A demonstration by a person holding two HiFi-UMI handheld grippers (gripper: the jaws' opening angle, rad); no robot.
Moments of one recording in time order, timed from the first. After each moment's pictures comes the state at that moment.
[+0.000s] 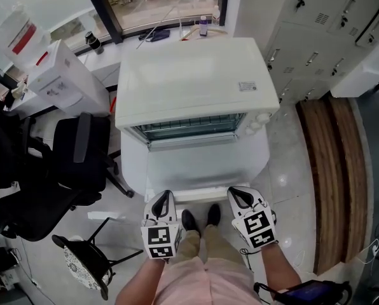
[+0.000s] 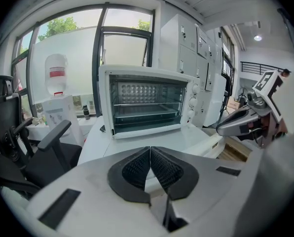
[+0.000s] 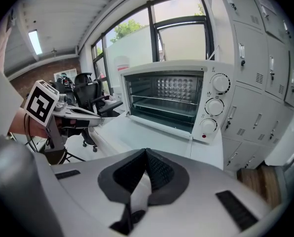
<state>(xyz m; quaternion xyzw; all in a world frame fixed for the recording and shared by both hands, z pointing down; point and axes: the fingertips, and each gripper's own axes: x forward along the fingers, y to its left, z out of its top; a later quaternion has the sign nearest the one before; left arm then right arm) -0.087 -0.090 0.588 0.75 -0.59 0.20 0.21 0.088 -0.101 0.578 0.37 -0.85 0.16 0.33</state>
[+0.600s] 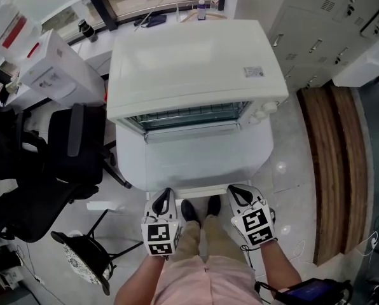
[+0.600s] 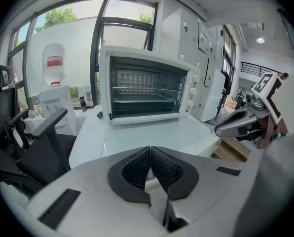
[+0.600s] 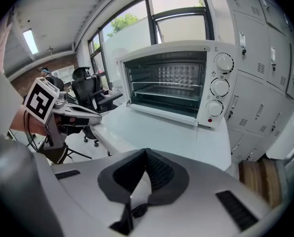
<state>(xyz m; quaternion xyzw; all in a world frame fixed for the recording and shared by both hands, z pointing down) -0.088 -0.078 0.624 0.75 -0.57 0.22 0.24 0.087 -0.086 0.618 0.37 -0.84 0.19 0.35</state>
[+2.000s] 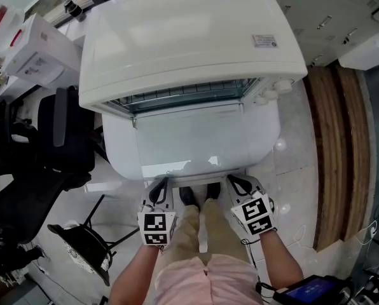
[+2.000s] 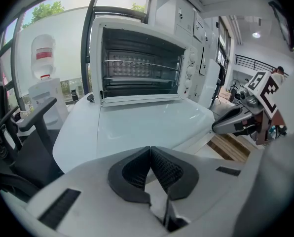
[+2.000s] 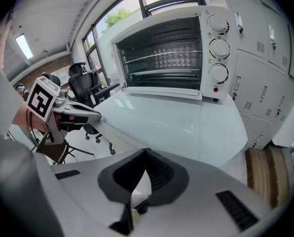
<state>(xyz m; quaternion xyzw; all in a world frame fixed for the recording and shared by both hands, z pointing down) -0.083 -0.073 0.696 0.77 -0.53 0.26 0.25 0.095 -0.078 0.694 0.36 -0.83 0.23 0.37</state>
